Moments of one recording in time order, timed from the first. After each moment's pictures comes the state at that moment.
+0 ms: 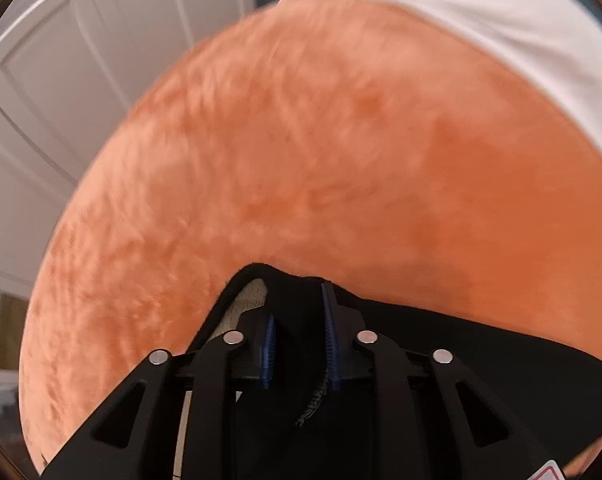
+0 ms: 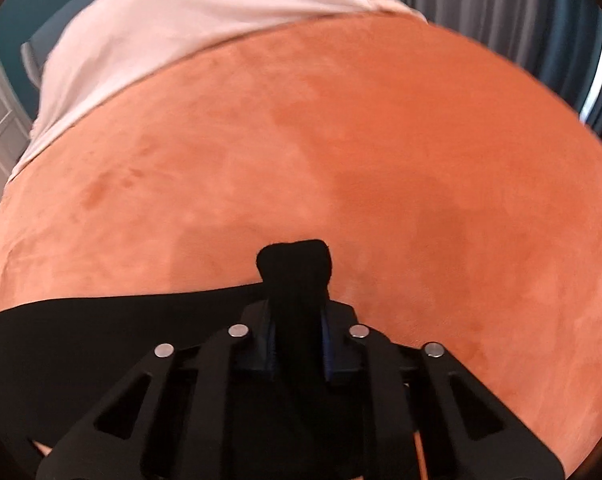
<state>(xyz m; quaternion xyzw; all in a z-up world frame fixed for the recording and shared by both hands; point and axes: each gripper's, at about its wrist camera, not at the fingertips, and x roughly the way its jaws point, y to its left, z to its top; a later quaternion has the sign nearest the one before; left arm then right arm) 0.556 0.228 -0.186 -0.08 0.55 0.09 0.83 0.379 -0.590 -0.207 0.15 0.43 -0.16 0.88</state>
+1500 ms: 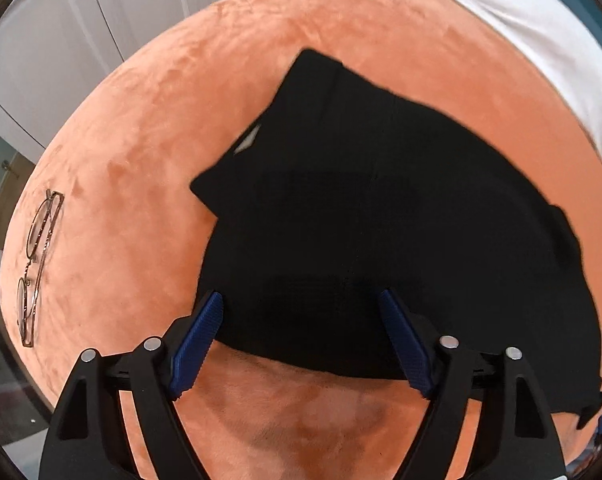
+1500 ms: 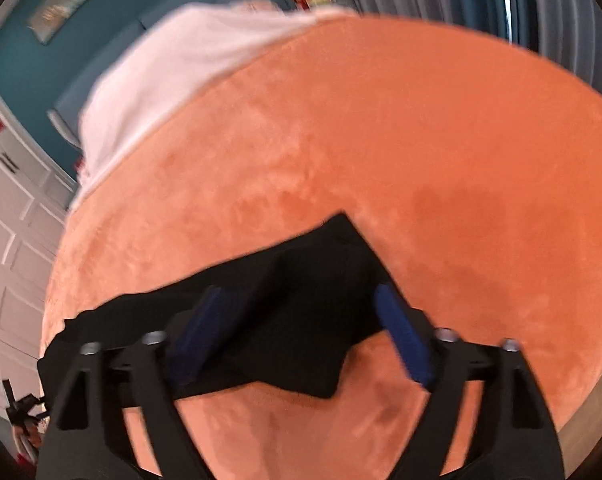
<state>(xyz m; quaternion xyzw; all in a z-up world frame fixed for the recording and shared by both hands) 0.241 0.249 -0.206 -0.14 0.60 0.11 0.78 0.098 -0.577 -0.184 0.27 0.43 -0.18 0.84</state>
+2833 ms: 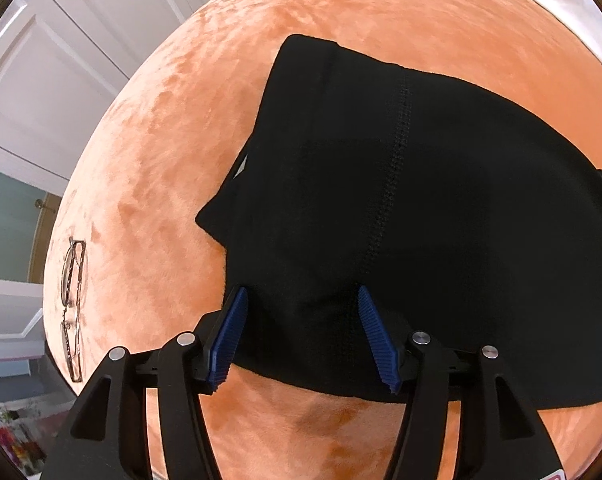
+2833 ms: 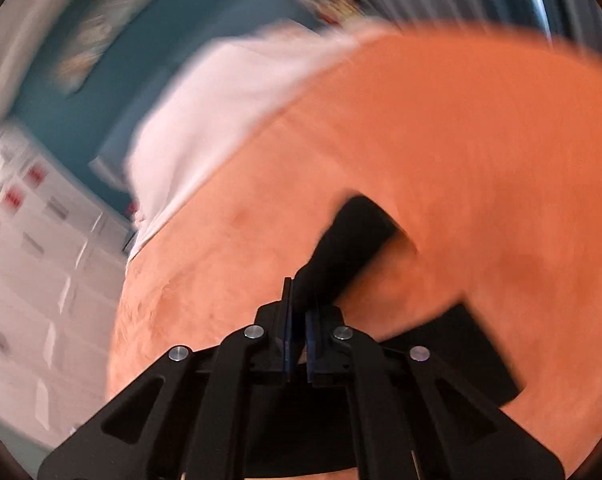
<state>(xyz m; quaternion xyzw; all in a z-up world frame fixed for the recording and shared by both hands) 0.294 0.240 -0.228 -0.04 0.64 0.14 0.76 0.145 -0.563 -0.112 0.33 0.31 -0.09 0.88</state>
